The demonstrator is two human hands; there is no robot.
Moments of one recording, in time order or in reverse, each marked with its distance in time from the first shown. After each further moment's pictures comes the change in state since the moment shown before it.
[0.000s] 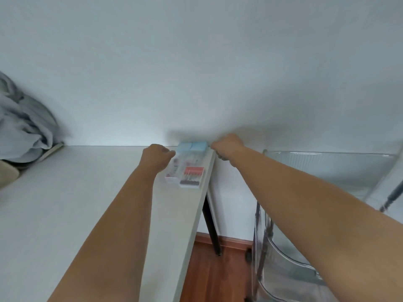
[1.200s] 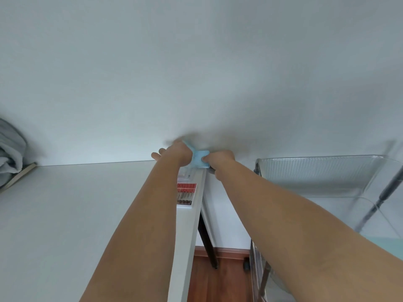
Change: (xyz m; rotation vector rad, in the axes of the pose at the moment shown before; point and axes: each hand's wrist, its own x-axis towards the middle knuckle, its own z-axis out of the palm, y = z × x) left_hand 0.024 0.096 0.030 0.410 -0.211 -0.063; right_hand 0.018 0.006 0.018 0.472 0.093 0.342
